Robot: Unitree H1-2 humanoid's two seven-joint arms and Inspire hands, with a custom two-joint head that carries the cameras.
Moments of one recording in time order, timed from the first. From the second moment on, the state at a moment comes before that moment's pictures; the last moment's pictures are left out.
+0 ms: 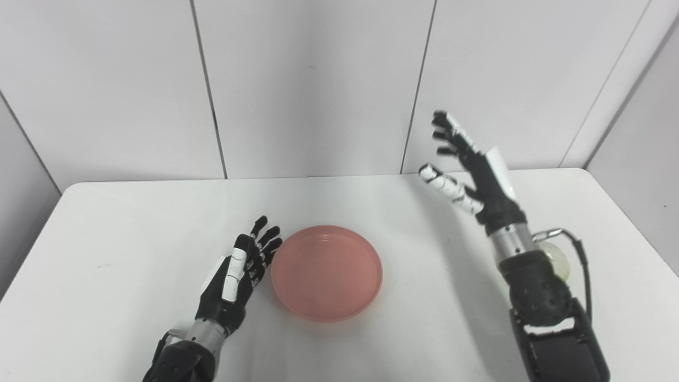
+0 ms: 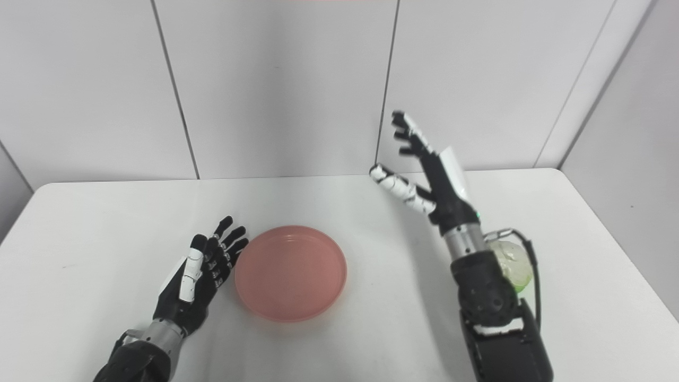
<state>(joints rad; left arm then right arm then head) -0.31 0.05 -0.11 0.29 -0.19 0.01 -0.26 -0.41 -0.32 -0.05 -0.20 -0.28 0.06 0.06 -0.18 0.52</state>
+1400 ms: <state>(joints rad) -0.34 0.14 -0.02 0.37 -0.24 -0.03 -0.39 -0.10 -0.67 -0.32 -0.19 -0.36 0.34 0.19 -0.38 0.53</state>
